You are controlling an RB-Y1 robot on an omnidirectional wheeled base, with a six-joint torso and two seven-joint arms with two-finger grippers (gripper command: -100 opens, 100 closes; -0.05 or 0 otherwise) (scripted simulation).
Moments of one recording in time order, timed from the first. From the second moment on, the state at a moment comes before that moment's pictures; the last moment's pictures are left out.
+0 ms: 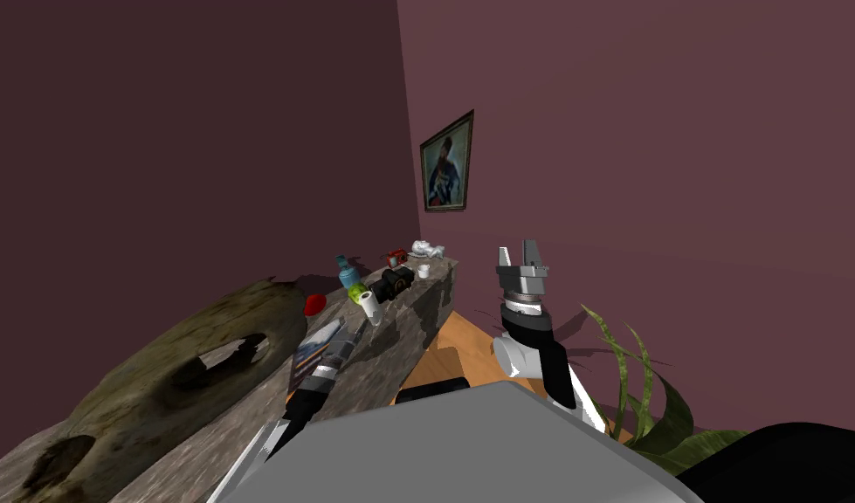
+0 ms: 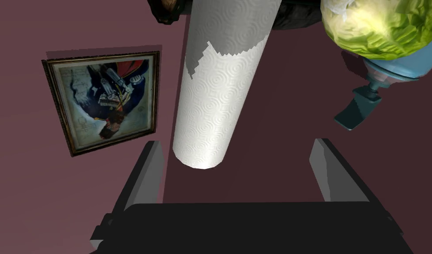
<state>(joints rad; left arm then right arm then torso) 0.48 0.32 0.08 -1.72 -0.49 -0.53 -0.50 0.45 0.05 0.01 -2.39 -0.04 -0.56 0.06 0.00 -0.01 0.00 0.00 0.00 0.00</state>
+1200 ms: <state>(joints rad) 0.46 0.36 0.07 -1.67 -0.52 -0.52 -0.51 0.45 0.05 0.01 -2.39 -0.04 -0.56 0.06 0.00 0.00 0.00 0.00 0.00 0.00</state>
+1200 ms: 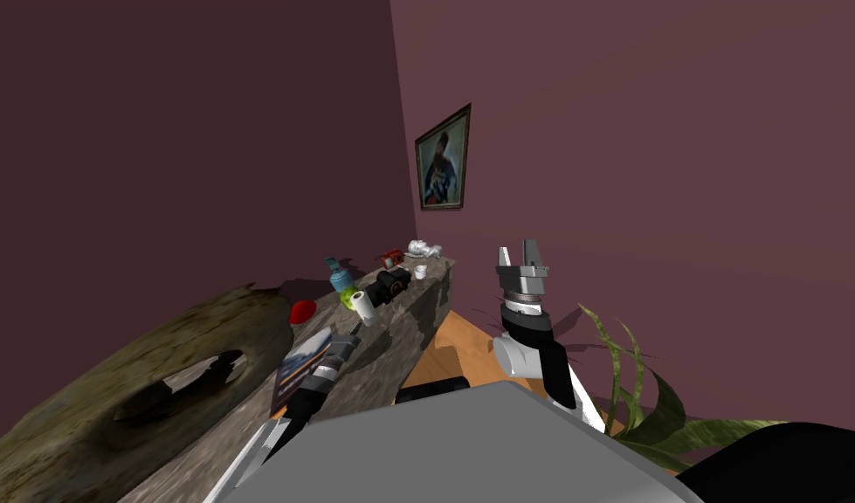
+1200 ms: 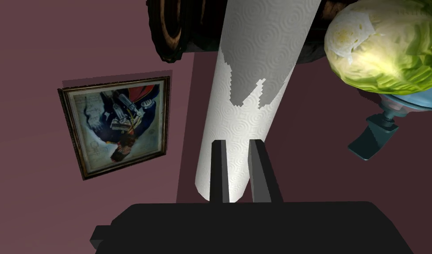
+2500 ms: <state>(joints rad) 0.46 0.39 0.08 -1.67 -0.51 -0.47 -0.48 0.45 0.05 0.01 -2.39 -0.04 -0.56 0.06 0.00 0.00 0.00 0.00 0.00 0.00</state>
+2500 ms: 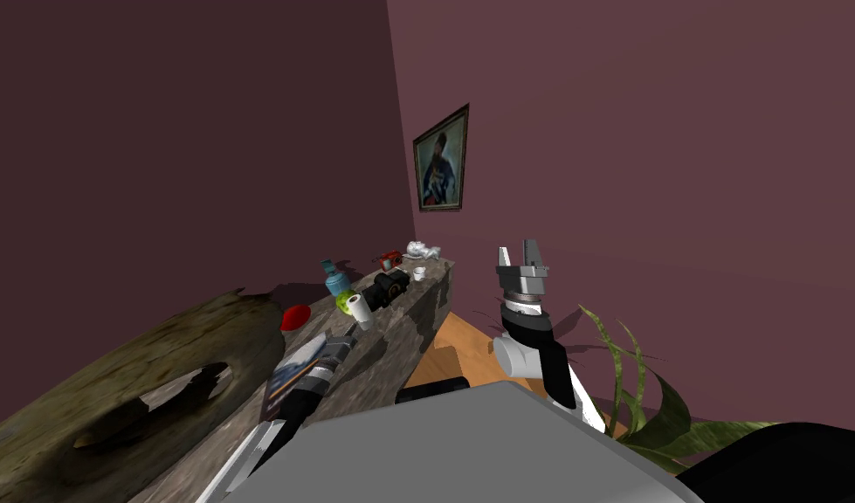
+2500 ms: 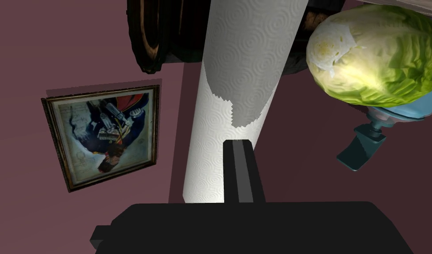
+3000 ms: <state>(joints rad) 0.46 0.44 0.10 -1.70 -0.50 -0.45 -0.44 0.45 0.05 0.01 -2.39 -0.04 -0.56 0.06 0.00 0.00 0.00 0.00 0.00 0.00</state>
